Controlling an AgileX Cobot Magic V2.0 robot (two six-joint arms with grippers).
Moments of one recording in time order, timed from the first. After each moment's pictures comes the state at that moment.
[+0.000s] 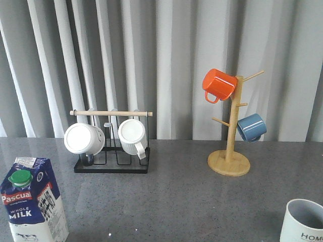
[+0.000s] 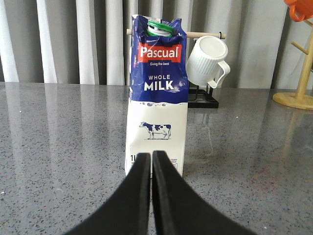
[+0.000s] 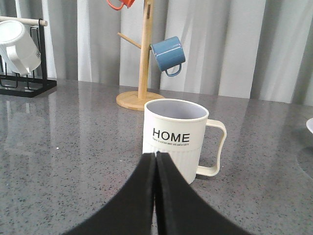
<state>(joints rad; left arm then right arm) -0.10 -0.01 0.02 0.04 0.07 -0.12 0.03 -0.01 0.03 -0.02 0.07 -0.07</state>
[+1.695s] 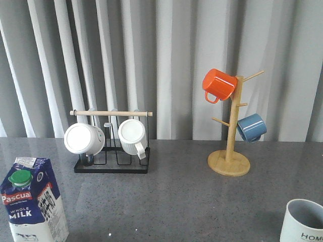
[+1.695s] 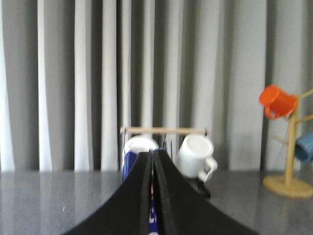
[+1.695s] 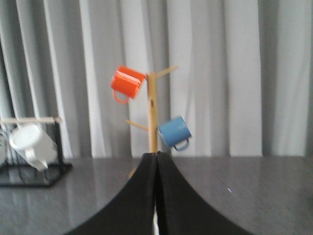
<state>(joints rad) -0.10 0.22 -0.30 0.18 -0.01 -0.26 0.03 0.29 -0.33 -0.27 0.01 0.32</state>
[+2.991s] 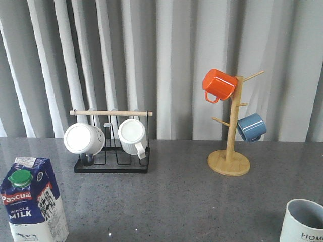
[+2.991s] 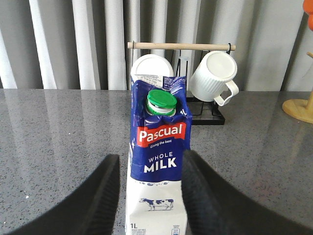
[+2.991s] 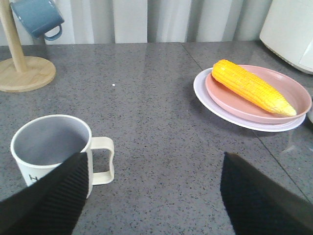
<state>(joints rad) -0.10 0.55 -0.42 0.18 0.09 -0.25 0.05 0.62 -0.57 -0.85 0.55 0.79</state>
